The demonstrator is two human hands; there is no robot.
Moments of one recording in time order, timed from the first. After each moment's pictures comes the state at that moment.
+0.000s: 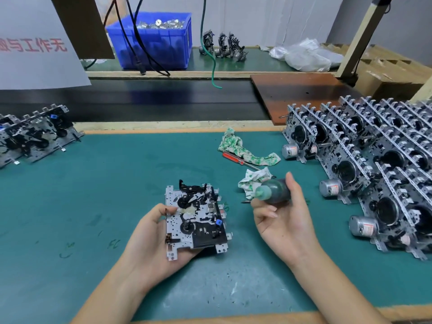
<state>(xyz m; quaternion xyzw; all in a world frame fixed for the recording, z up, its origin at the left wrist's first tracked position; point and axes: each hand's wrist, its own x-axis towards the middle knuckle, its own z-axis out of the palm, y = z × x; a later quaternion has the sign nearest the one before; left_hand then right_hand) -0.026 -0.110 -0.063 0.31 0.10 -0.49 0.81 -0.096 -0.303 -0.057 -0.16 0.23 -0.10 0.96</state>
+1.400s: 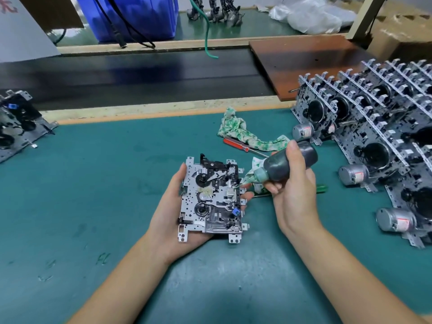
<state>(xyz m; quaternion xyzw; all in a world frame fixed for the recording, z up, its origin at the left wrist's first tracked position) 0.020 -0.152 -0.093 0.29 0.02 -0.56 0.78 -0.050 -0.308 -0.069 -0.42 0.28 -0.34 0.80</state>
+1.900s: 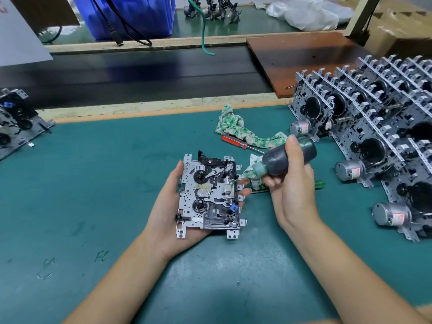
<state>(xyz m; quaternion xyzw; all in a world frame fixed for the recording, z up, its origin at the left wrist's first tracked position) 0.019 -0.152 -0.094 0.28 0.01 -0.56 0.78 -0.052 -0.309 -0.068 -0.42 0.26 -0.34 0.81</state>
